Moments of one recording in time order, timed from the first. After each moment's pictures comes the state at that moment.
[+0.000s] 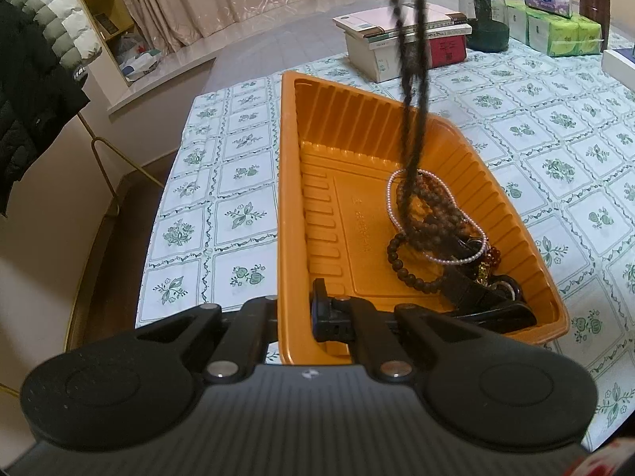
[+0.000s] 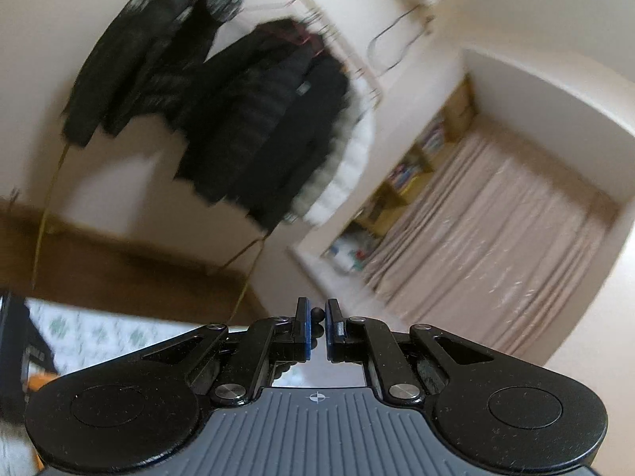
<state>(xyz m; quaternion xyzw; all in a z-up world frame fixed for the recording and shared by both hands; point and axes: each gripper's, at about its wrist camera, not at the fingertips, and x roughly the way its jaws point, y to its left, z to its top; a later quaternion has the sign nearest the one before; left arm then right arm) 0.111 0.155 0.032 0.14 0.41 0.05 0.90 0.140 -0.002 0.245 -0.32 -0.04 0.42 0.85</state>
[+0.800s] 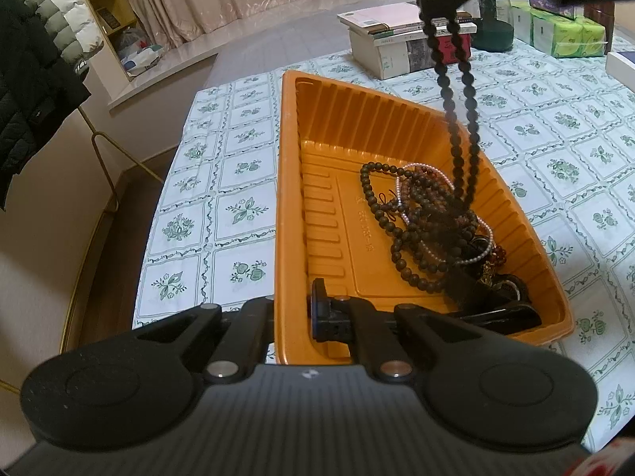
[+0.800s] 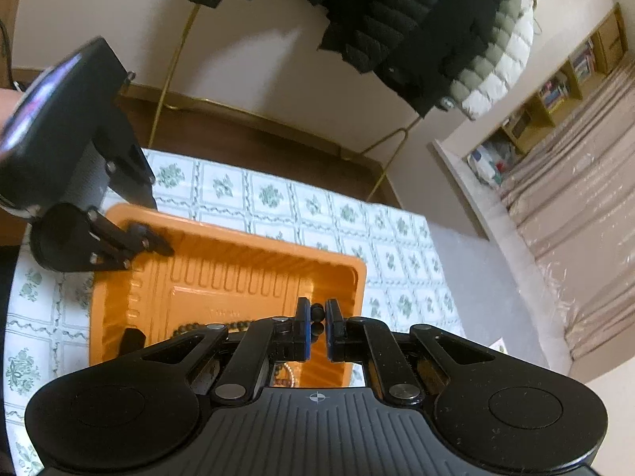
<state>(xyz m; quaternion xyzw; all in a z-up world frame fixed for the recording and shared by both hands) 0.112 0.159 0.027 0.13 0.41 0.05 0.90 0.169 0.045 0.098 -0.44 0.13 0.51 0.73</state>
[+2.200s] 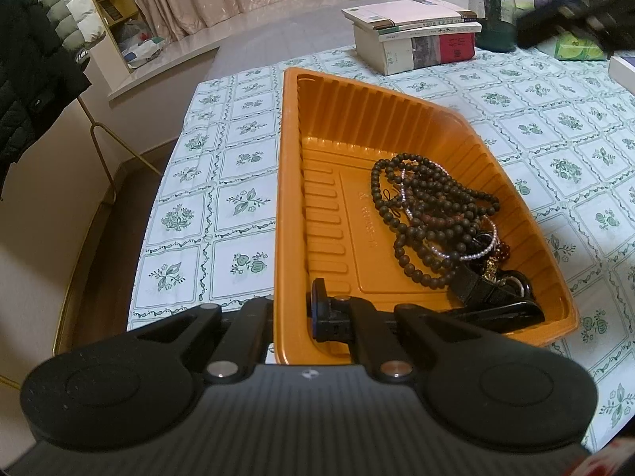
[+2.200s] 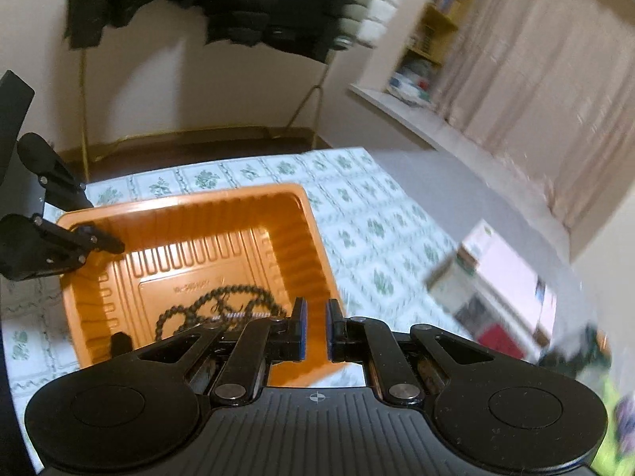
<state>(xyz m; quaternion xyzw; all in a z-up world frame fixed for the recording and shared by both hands) 0.111 0.168 0.022 0.12 0.42 0.05 0.90 0.188 -0.026 0.086 -0.28 0.23 0.42 0.83</state>
